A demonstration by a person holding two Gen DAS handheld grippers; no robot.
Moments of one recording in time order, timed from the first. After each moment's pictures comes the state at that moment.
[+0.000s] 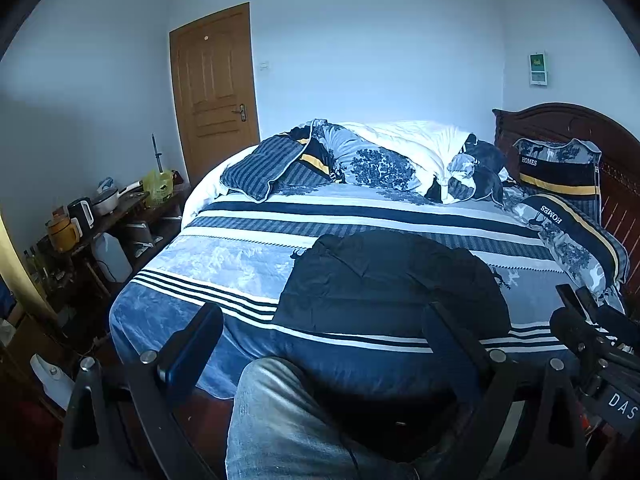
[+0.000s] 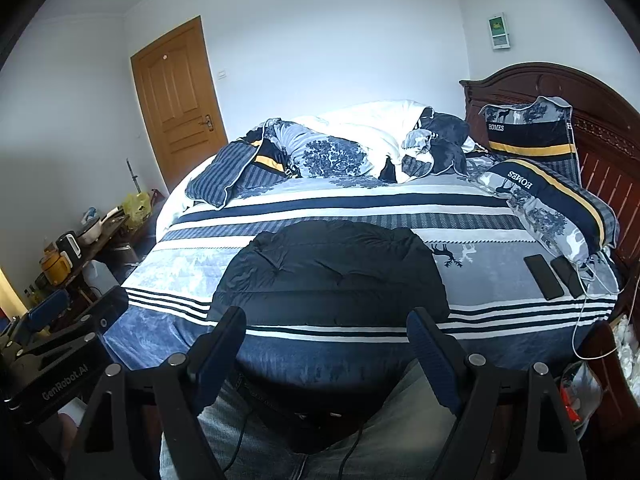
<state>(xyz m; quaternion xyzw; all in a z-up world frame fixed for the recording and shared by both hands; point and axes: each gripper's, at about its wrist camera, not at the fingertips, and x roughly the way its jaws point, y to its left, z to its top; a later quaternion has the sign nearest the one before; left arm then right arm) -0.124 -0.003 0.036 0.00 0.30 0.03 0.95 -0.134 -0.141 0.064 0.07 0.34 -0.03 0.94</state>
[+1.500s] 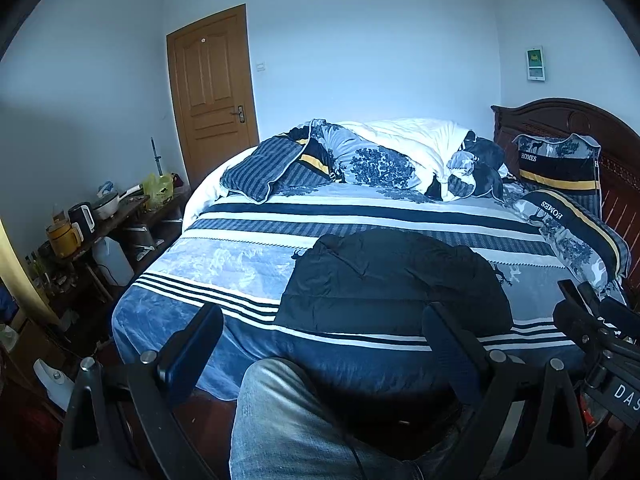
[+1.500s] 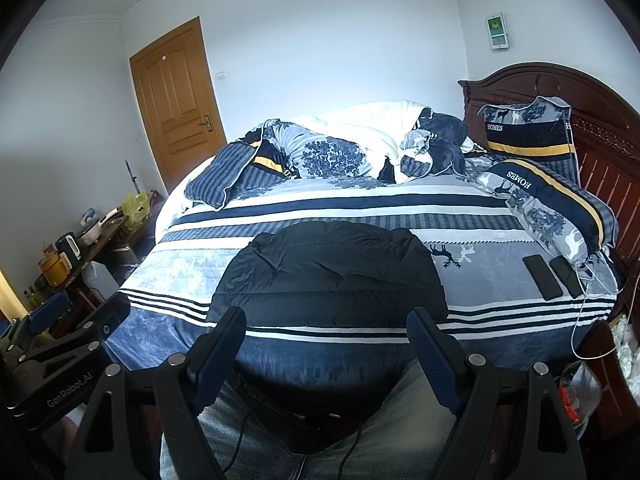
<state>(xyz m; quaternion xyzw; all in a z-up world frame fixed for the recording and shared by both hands) -0.121 0.015 0.034 0.02 0.30 0.02 0.95 -0.137 -0.132 0.065 0.08 0.34 -0.03 0.94</state>
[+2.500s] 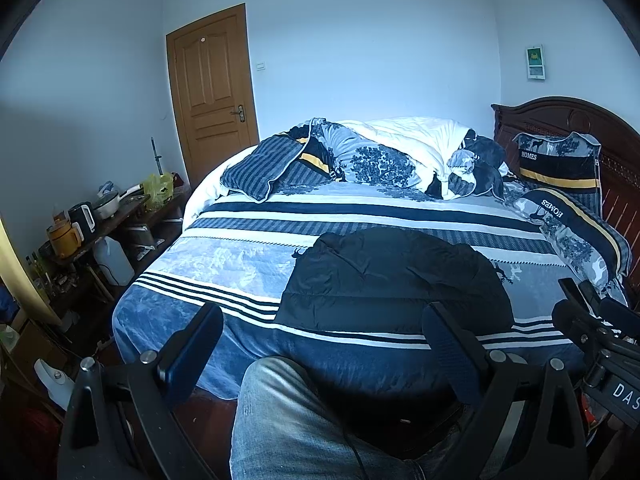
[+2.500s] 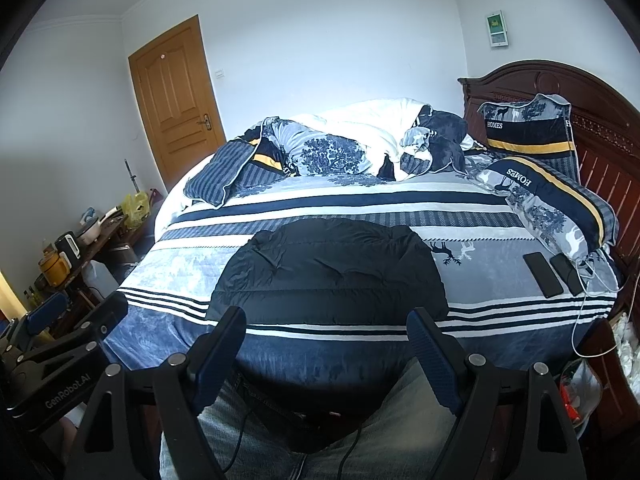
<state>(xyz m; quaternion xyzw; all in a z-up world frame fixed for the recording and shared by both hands) -0.119 0.018 0.033 0.02 0.30 0.01 0.95 -0.138 -0.128 0.065 0.08 0.35 -0.04 0.93</state>
